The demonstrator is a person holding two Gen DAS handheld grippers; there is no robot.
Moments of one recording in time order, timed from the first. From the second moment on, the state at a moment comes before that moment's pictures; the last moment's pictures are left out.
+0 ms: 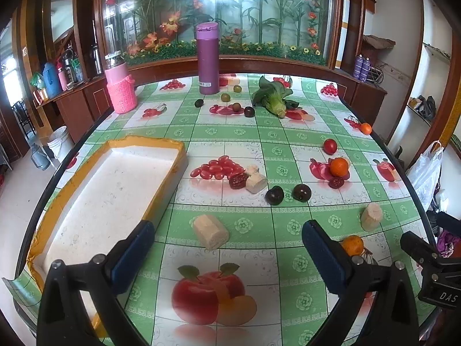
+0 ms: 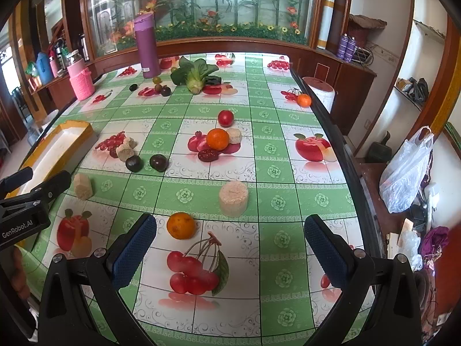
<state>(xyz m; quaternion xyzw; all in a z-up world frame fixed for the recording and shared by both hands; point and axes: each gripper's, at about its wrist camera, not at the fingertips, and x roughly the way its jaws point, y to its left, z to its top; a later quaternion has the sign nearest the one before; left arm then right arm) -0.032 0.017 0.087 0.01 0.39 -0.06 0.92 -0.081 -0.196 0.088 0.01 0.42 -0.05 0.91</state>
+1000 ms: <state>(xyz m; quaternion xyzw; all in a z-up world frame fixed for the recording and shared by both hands) -0.022 0.024 0.086 0.01 0.41 -0.04 0.91 -0.073 -0.201 0.088 -0.01 0.43 -0.04 0.90</state>
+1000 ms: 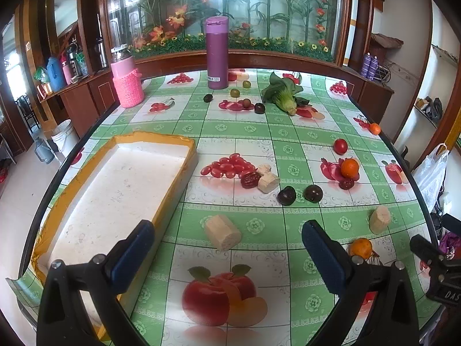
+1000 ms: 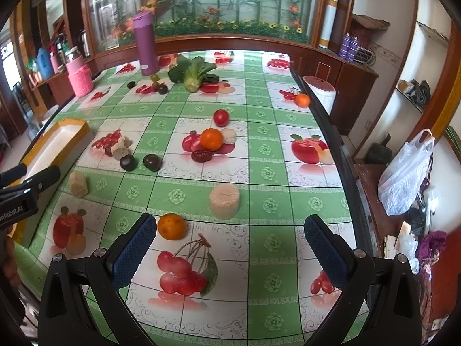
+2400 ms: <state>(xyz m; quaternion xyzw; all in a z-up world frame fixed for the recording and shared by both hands) -0.020 -0.123 0.040 0.14 0.54 -0.15 0.81 -0.026 -0.272 0.037 -0.02 0.51 0.06 0.86</state>
